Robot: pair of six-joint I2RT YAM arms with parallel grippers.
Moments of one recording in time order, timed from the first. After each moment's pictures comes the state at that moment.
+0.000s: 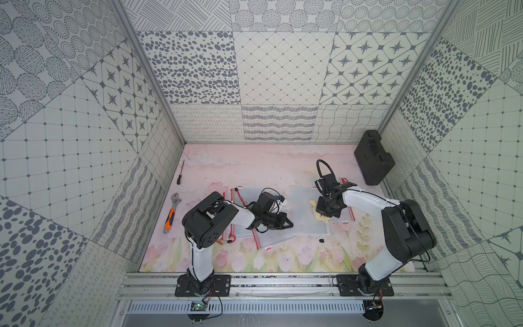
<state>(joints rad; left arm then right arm) -0.74 1.90 0.75 0.33 0.70 -0.69 0.39 1.63 0.96 -0.71 0.02 0.72</state>
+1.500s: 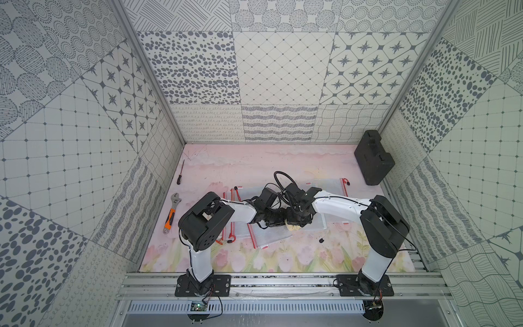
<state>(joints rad) -0.74 1.86 0.86 0.07 0.57 -0.75 0.79 1.78 1.13 -0.74 -0.05 0.79</state>
